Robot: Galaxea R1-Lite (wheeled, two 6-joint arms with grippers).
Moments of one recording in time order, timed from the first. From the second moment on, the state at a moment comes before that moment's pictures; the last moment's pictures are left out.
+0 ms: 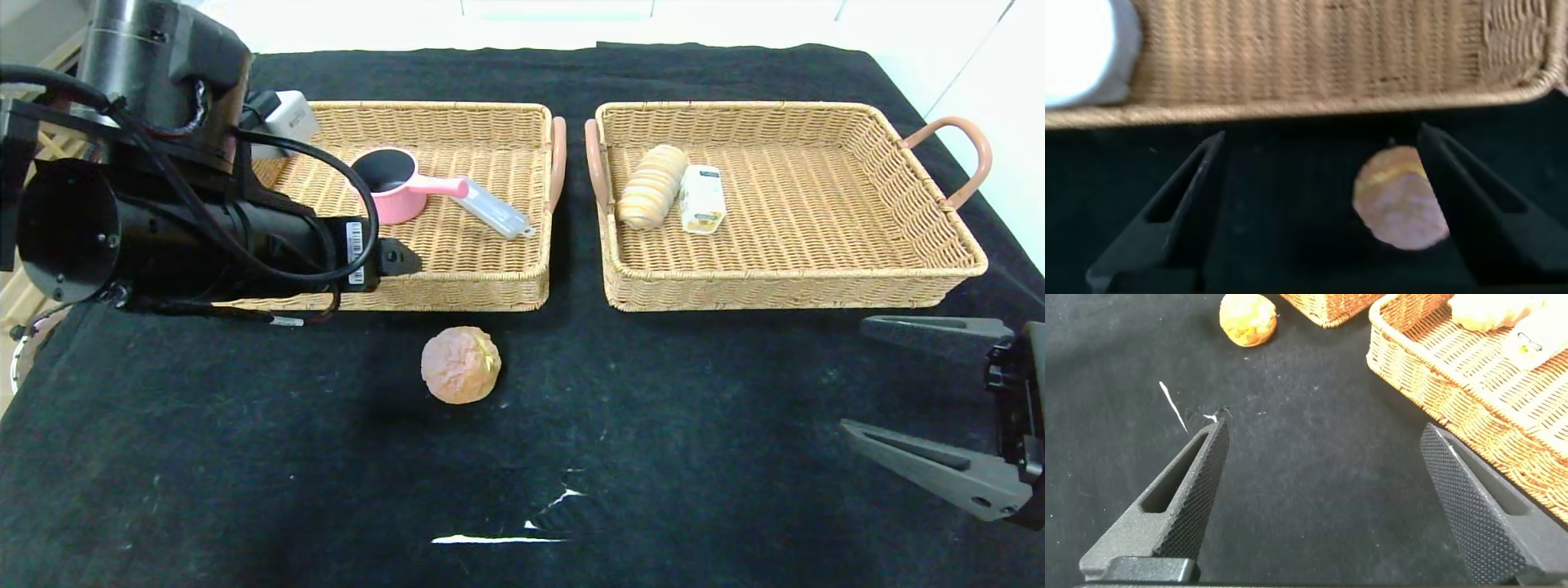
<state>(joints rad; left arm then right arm) -0.46 1.59 -1.43 0.34 0.30 -0.26 0.17 1.19 -0.55 -0.53 0.74 -0.28</state>
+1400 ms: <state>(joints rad) -0.62 1.77 -1.42 0.41 0.33 -0.35 0.17 1.19 -0.55 -0.53 0.73 -0.28</state>
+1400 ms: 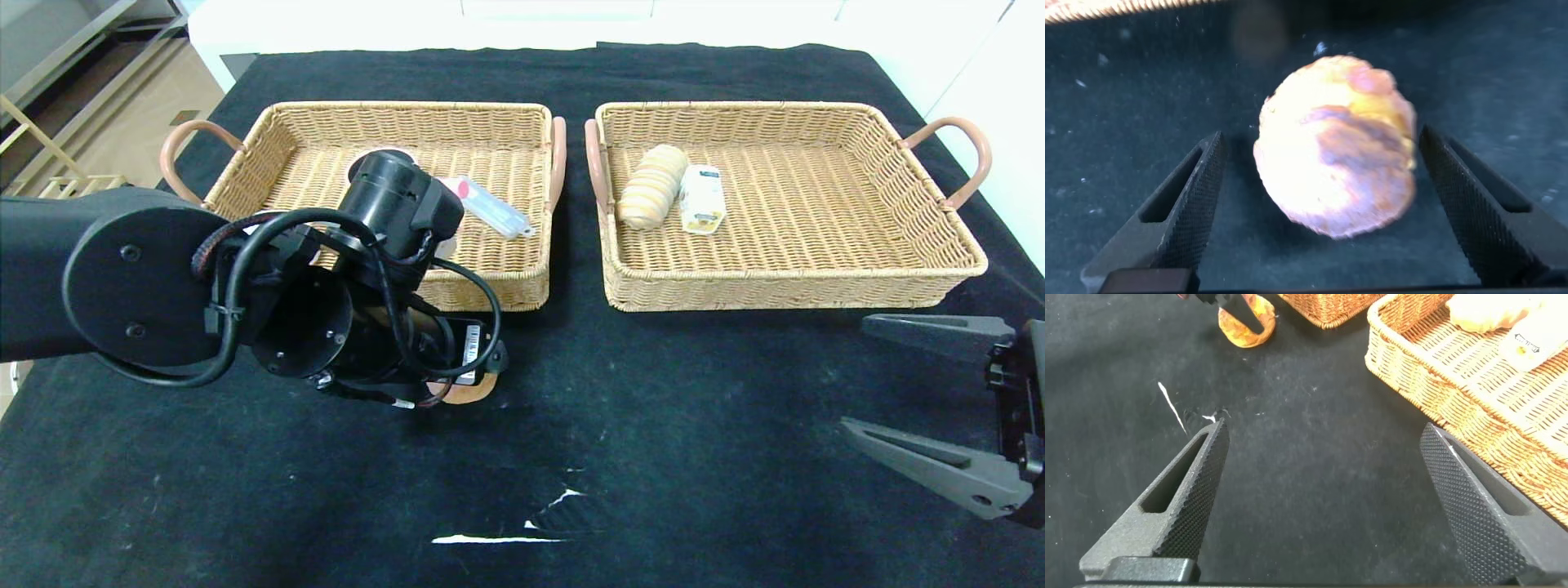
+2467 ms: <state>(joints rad) -0.60 1.80 -1.41 0.41 0.33 -0.35 0.17 1.19 -0.55 -0.53 0.73 -0.28</state>
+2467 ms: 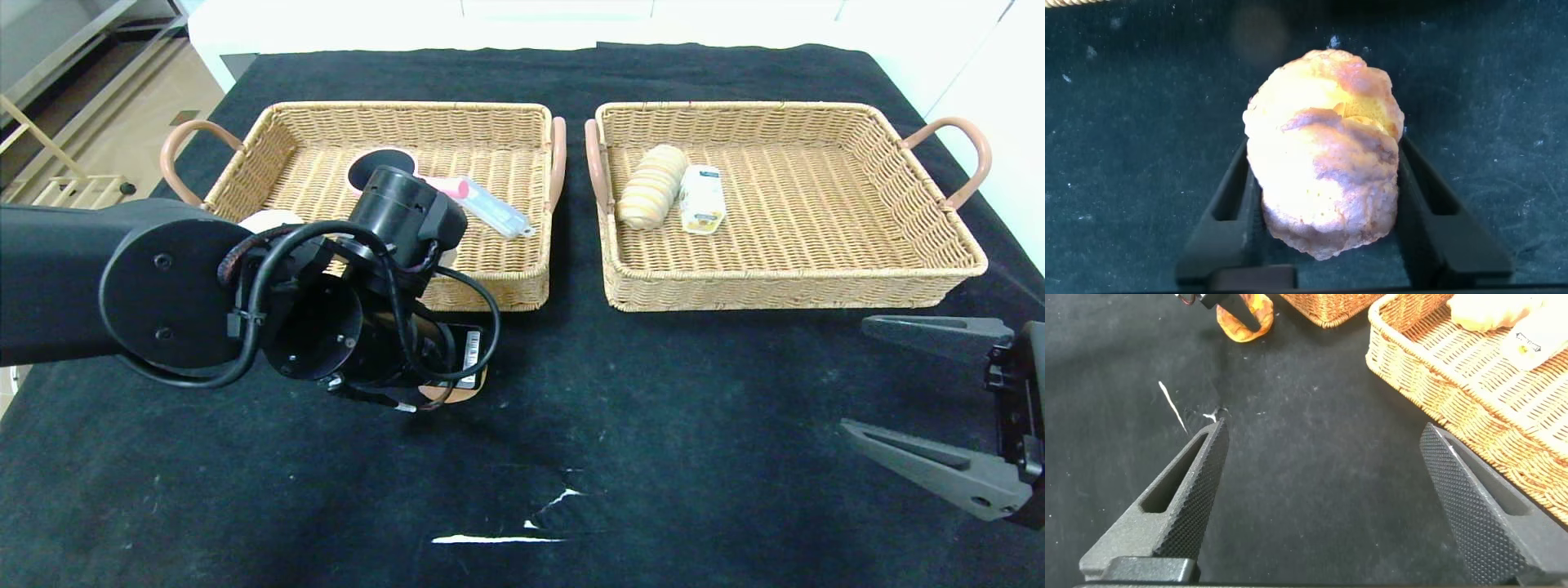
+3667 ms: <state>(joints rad) -0.68 1.70 -1.42 0.41 0.31 -0.34 0.16 1.16 -0.56 -0.52 0.73 -0.27</state>
